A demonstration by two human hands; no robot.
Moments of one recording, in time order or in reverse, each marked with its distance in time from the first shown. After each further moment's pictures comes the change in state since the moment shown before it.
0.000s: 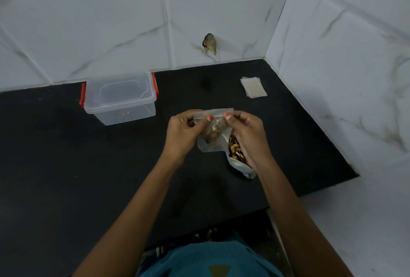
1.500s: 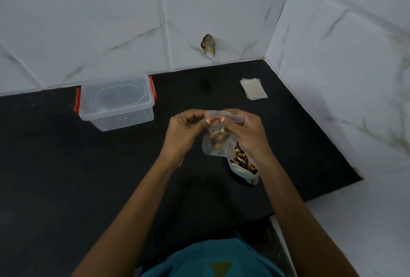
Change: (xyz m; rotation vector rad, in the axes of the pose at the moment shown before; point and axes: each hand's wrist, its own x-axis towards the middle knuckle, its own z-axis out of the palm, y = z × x) left_hand 0.023 -0.007 -0.006 -0.125 -0.093 -0.013; right_hand 0.015 -0.012 0.005 -0.120 -0.037 0.030
